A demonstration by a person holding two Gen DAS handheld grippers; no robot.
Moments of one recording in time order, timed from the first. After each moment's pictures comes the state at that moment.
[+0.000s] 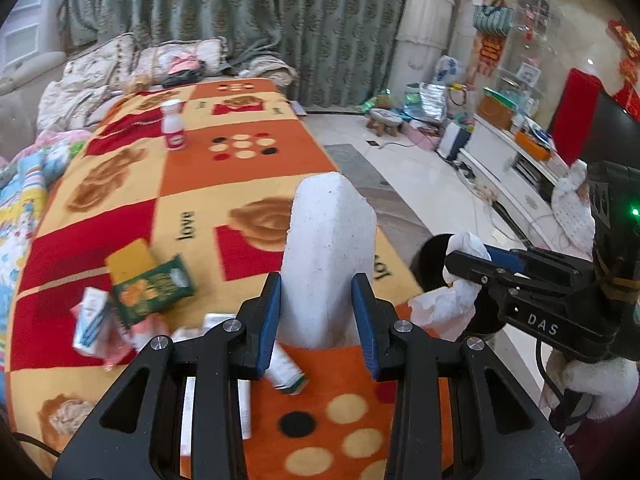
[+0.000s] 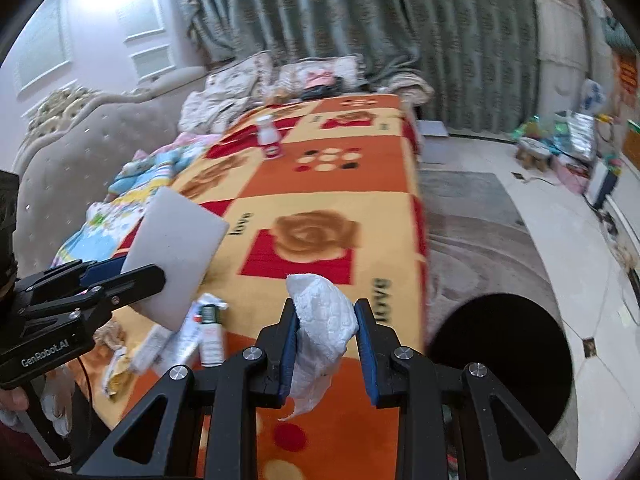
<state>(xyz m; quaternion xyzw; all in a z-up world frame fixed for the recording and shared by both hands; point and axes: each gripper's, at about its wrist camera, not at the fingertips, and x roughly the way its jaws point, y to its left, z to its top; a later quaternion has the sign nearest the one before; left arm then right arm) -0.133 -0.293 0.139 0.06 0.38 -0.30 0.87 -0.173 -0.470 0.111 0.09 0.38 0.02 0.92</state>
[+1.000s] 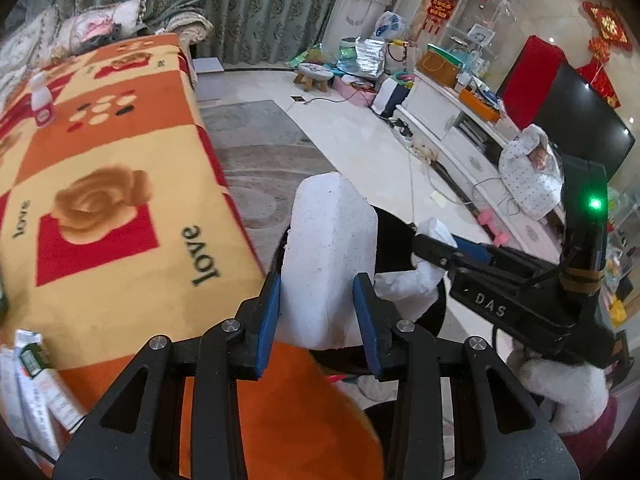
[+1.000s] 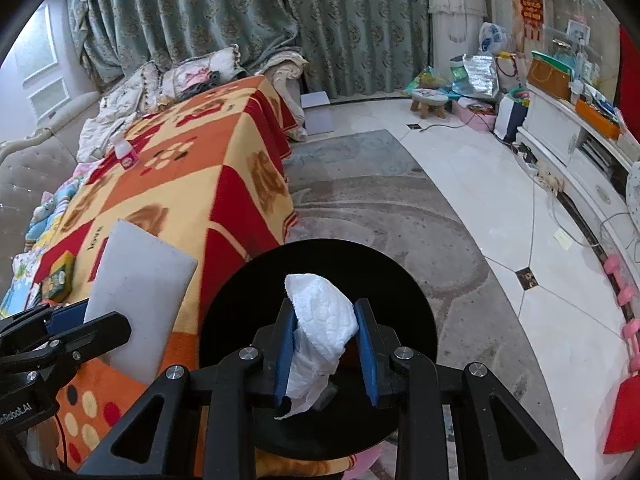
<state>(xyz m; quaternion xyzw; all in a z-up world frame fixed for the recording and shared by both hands) -0.139 -0.455 0.078 0.05 0.45 -0.40 0.80 -0.210 -0.629 0.055 0.15 0.41 -0.14 0.89</state>
